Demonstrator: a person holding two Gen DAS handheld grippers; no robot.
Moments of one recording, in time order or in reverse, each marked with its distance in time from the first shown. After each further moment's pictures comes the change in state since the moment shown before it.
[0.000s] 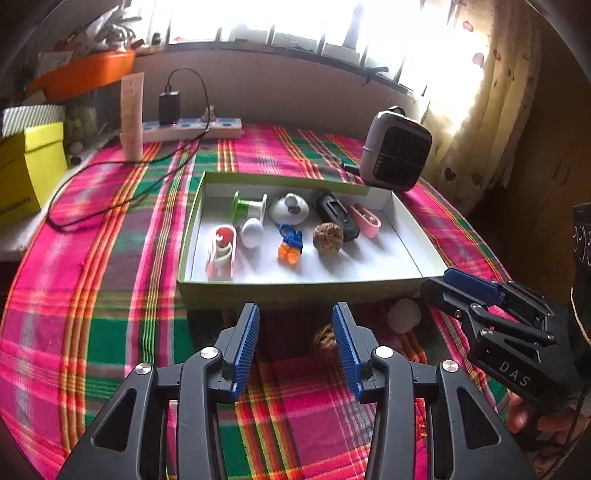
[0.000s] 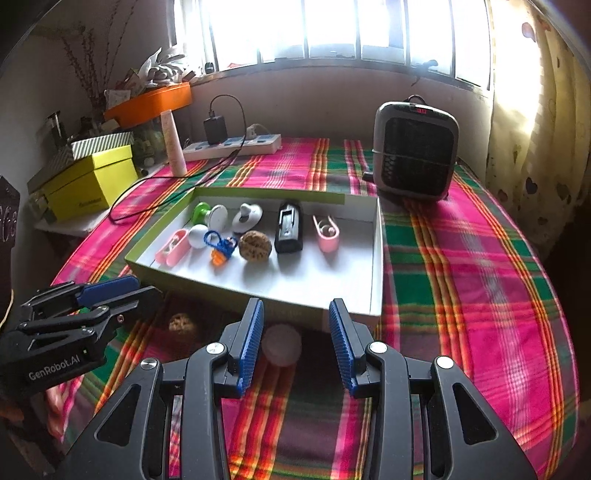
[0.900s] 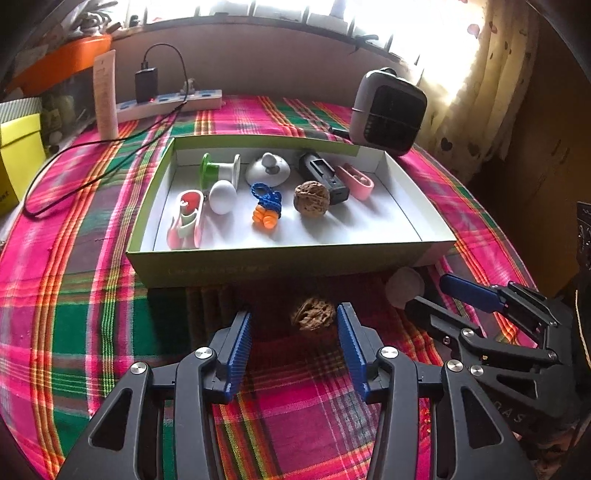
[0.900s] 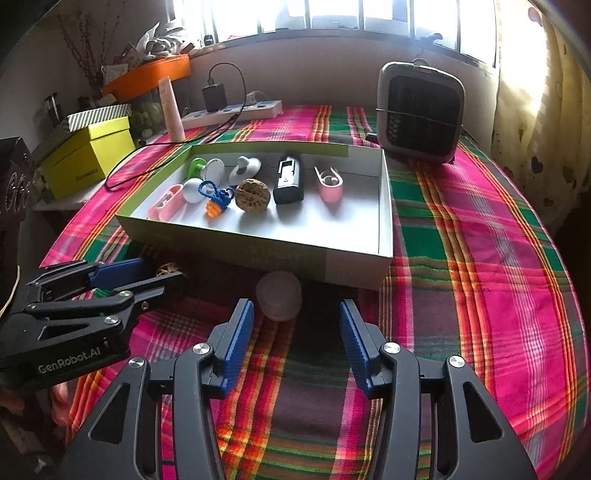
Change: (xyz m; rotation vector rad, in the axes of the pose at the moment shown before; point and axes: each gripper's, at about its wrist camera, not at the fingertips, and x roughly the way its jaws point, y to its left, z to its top) left arm 0.031 -0.014 -0.010 0.039 0.099 -0.014; right arm 0.013 -0.002 -0.022 -0.005 0.094 0.003
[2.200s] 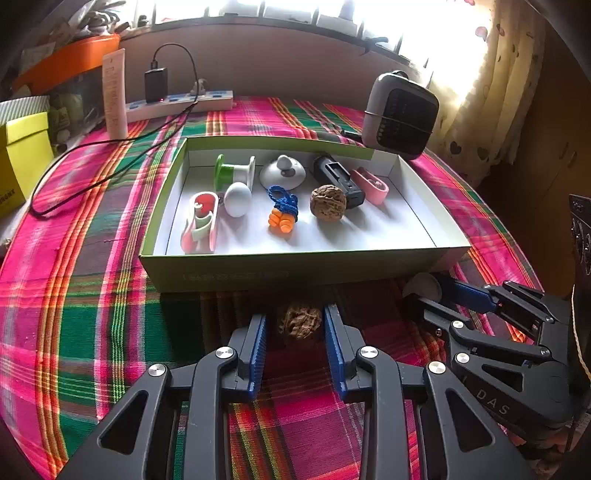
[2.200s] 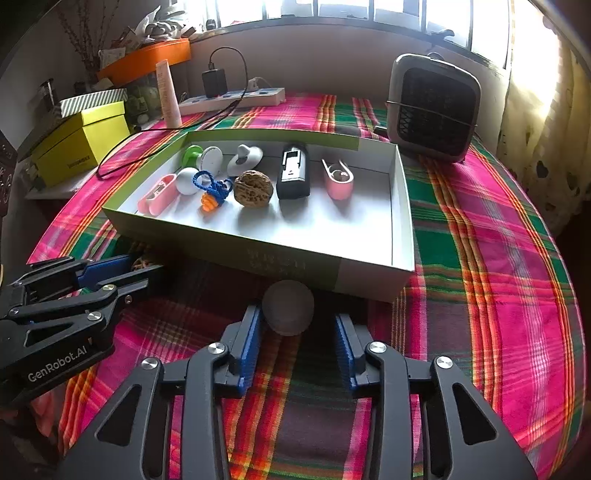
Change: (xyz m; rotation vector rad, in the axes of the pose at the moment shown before) left arm 0.002 0.007 0.001 -0.011 -0.013 0.031; right arm 0.017 0.008 0.009 -0.032 0.043 -0.024
